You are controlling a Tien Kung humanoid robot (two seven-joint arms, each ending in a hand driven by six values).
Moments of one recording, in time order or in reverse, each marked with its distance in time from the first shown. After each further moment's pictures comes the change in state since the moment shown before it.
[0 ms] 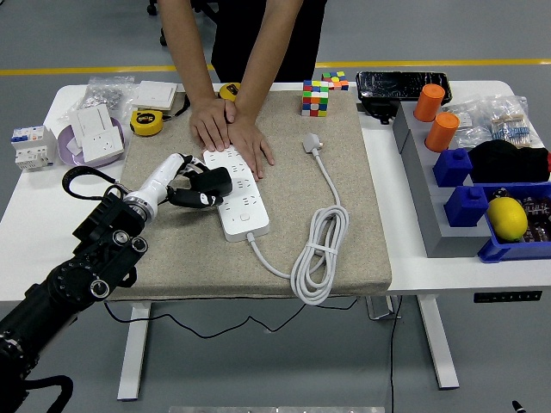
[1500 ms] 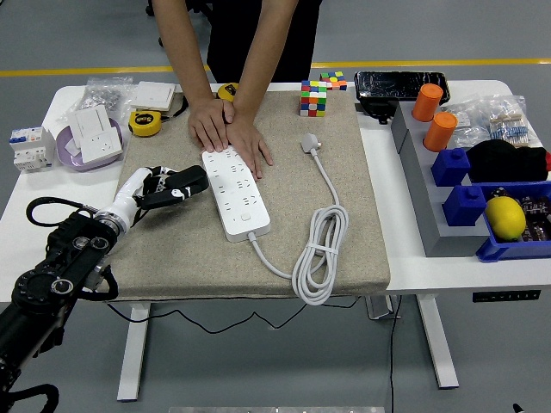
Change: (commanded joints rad) left arm 0.070 0.045 -0.129 0.037 -0.252 -0.103 -0.018; right arm -0.007 0.003 0.008 0.000 -0.003 -0.002 -0.001
